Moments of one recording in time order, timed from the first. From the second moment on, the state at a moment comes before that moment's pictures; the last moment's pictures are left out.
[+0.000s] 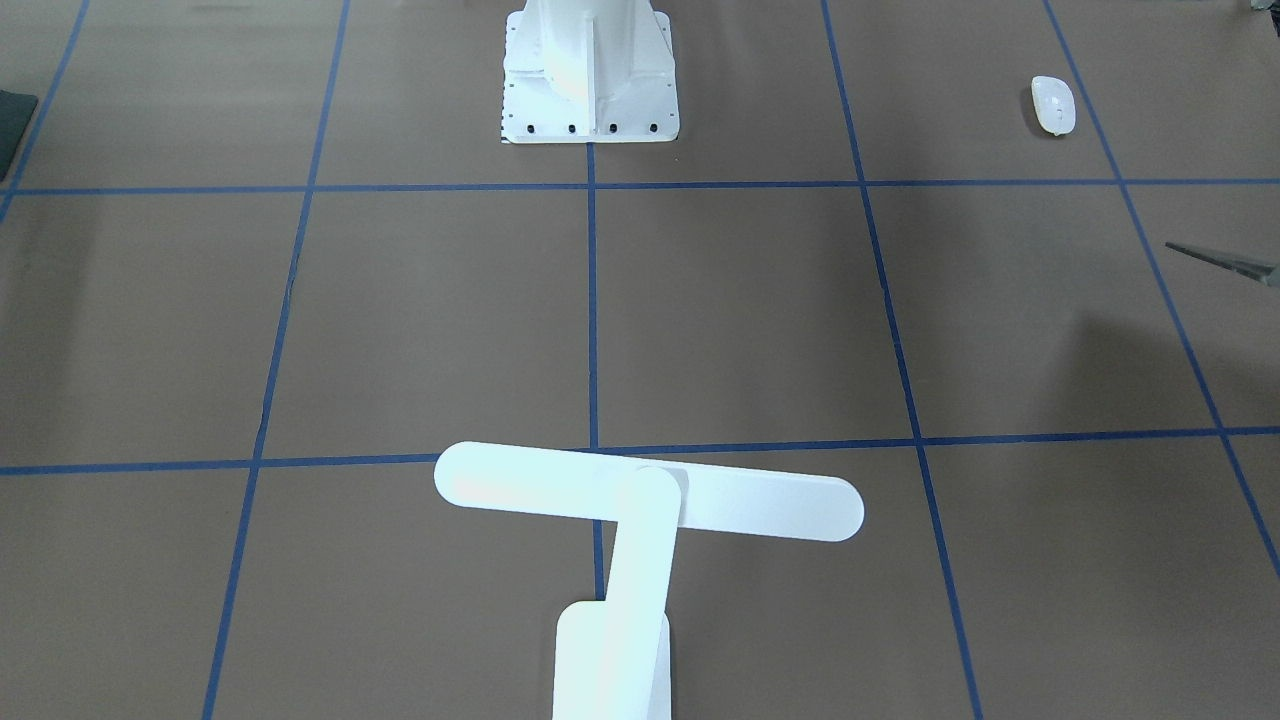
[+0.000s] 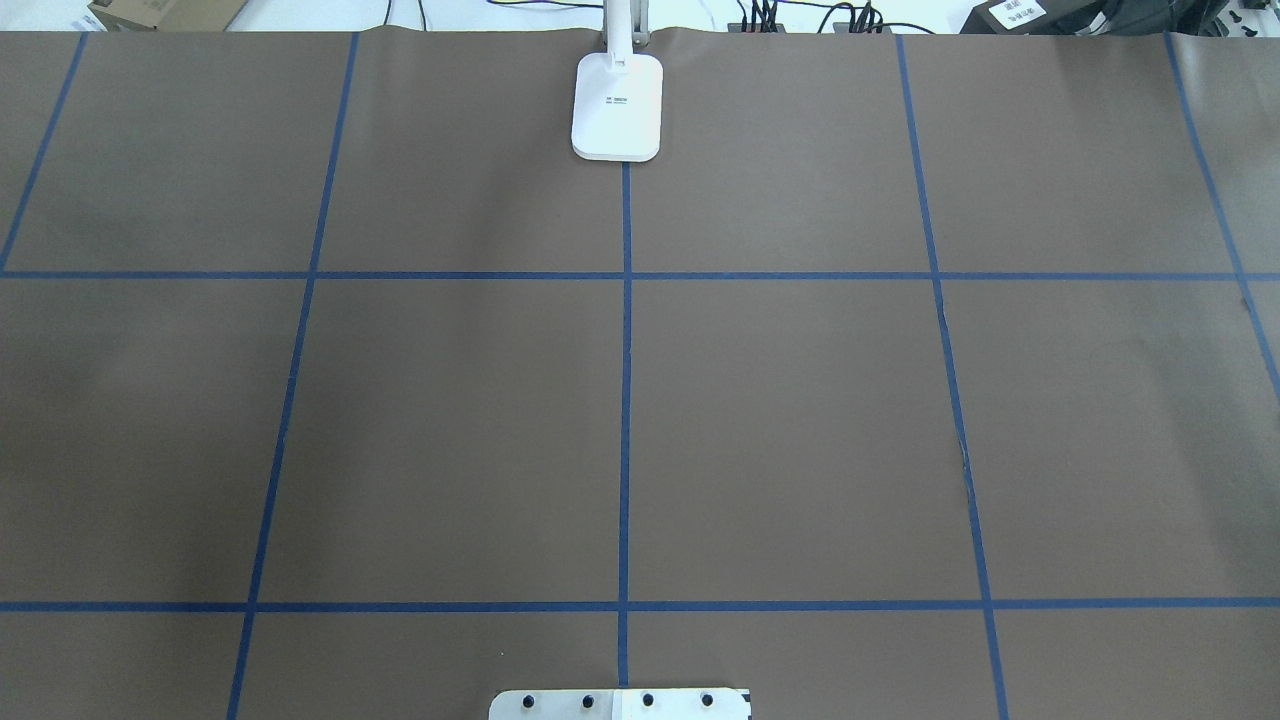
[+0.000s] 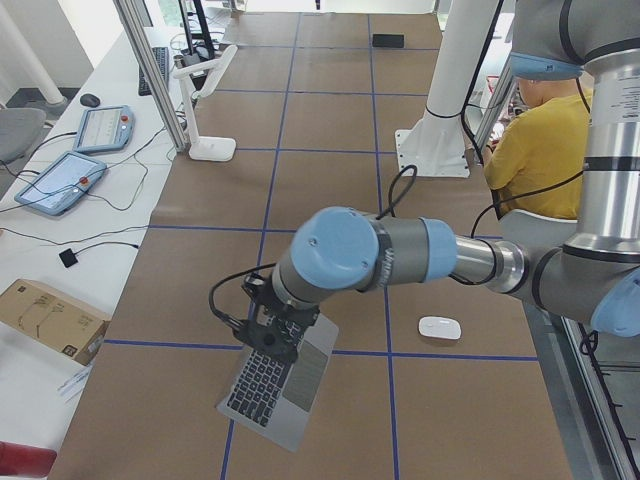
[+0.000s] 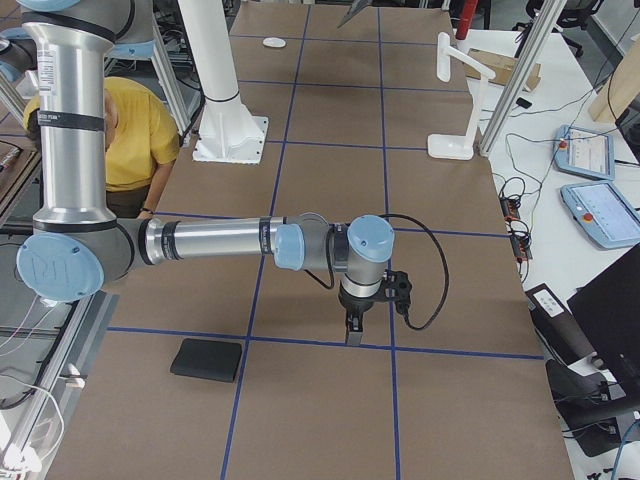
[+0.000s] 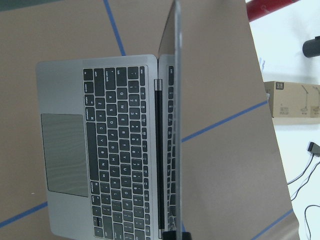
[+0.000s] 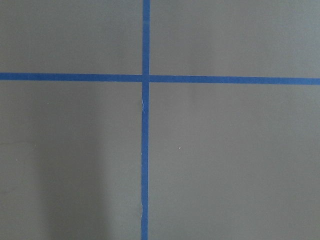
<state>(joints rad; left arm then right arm) -1.92 -1.66 -1.80 -1.34 -2.60 -1.06 1.53 -1.62 1.71 -1.68 2.25 0.02</state>
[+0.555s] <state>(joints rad) -1.68 -1.91 -1.80 -1.34 -2.60 -1.46 1.53 -1.62 1.71 -1.68 2.25 0.02</state>
